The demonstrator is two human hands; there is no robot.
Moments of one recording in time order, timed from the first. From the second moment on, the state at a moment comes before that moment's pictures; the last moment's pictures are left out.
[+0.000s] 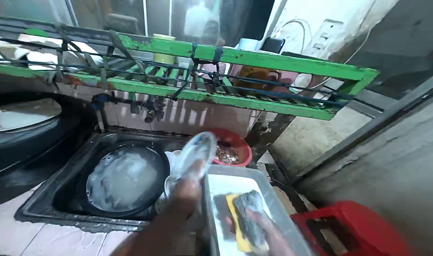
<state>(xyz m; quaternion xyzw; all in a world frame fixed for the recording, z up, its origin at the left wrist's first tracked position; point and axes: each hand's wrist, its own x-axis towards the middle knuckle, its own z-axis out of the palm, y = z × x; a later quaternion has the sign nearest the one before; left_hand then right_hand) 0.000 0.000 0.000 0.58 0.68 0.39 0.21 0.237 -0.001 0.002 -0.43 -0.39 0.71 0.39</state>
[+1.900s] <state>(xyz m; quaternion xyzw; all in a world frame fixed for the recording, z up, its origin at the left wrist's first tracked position) 0.076 -0.062 0.022 0.37 0.45 0.48 0.66 0.245 0.056 0.019 -0.58 -0.60 0.42 0.37</state>
